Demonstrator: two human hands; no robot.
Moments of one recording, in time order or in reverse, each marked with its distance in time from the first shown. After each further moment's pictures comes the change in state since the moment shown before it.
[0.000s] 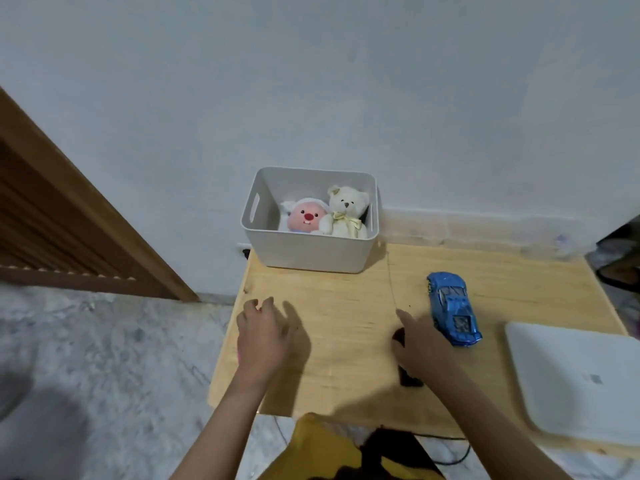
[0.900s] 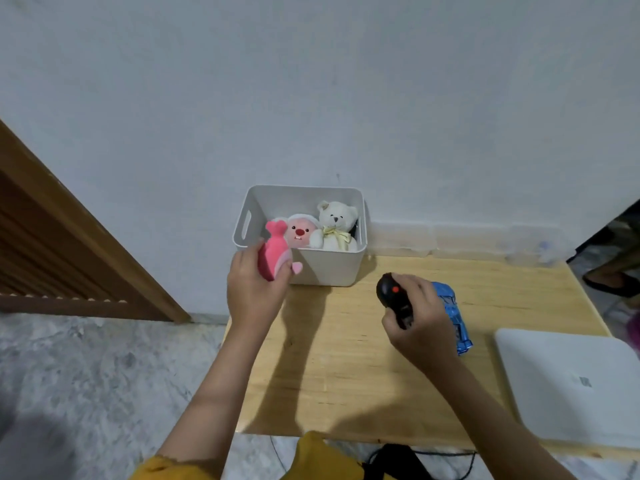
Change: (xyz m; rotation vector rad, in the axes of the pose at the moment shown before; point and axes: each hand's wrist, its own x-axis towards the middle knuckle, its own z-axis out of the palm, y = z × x) left_hand 0.032 0.062 -0.069 -0.467 0.449 0.236; right_hand -0.011 -0.014 -0.042 0.311 0.655 -0.409
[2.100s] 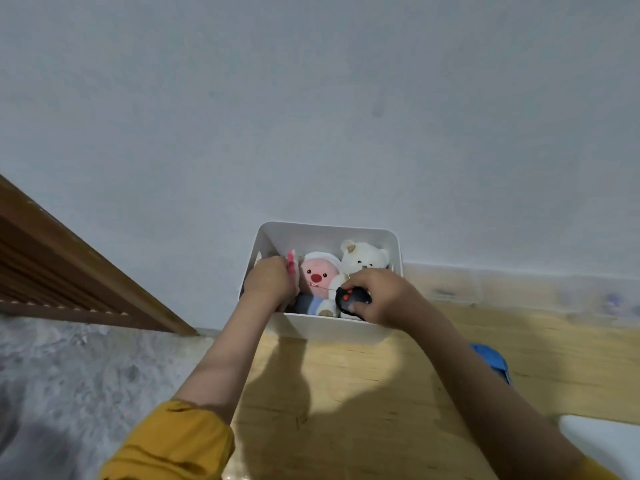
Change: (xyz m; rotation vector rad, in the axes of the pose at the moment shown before) left_hand 0.161 -0.037 0.071 0.549 -0.580 -0.135; right_hand 0.193 -0.037 0.077 -0.078 -0.709 -0.055
